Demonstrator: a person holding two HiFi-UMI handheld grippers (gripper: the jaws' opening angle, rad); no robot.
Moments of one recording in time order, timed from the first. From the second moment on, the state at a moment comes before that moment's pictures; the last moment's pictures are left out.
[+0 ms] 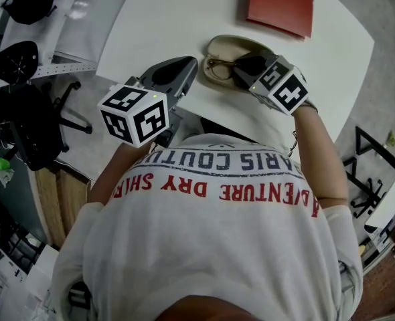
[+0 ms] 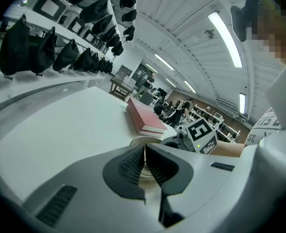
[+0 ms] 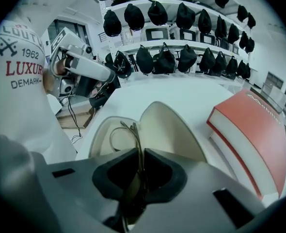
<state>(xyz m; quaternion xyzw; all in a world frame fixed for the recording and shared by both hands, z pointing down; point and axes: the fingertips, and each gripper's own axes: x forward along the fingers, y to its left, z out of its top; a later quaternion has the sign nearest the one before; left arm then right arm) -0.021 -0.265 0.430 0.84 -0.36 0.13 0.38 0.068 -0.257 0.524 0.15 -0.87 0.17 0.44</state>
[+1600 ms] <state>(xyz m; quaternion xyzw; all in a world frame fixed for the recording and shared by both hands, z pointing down) -0.040 -0.204 0.394 0.86 -0.36 0.13 0.35 0.080 -0.262 0.447 0.22 -0.88 0.10 0.41</state>
